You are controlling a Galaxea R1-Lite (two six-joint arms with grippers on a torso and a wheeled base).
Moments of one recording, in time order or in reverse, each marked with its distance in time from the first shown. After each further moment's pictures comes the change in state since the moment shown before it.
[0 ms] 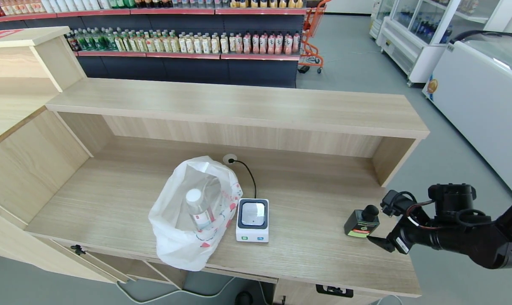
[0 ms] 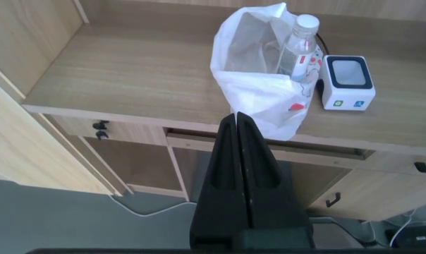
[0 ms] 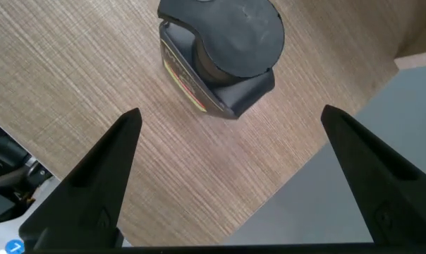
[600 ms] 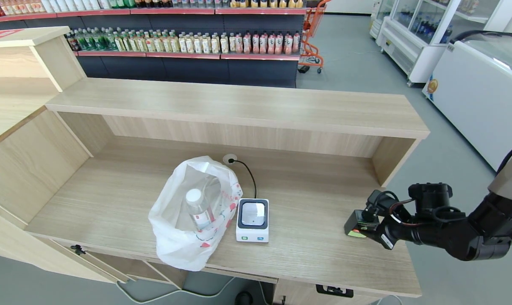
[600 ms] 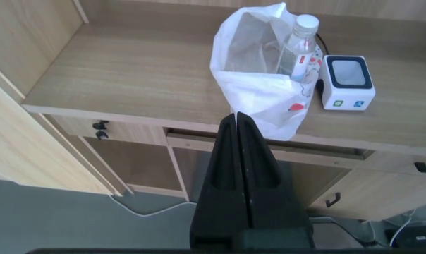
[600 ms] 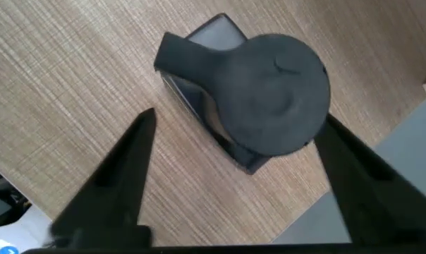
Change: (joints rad) left arm 0.000 0.000 0.000 0.000 0.000 0.000; right arm 0.044 0.113 -0.104 -0.001 -0.002 0.000
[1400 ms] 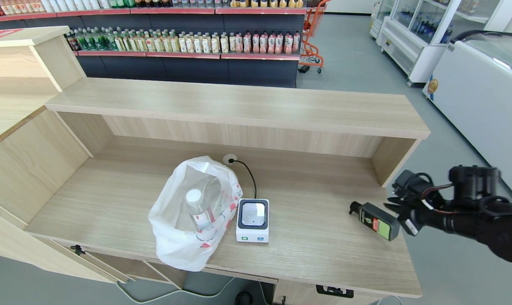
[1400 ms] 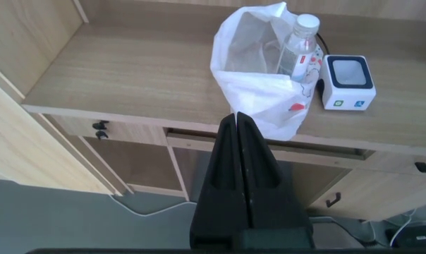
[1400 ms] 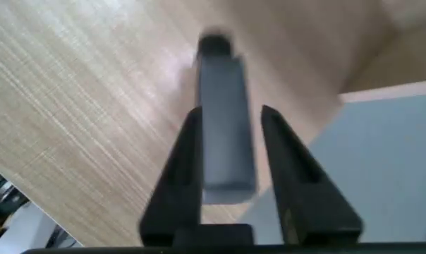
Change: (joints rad) left arm 0.000 0.000 0.000 0.000 0.000 0.000; right arm -0.058 -0.299 0.099 0.017 -0.019 -0.003
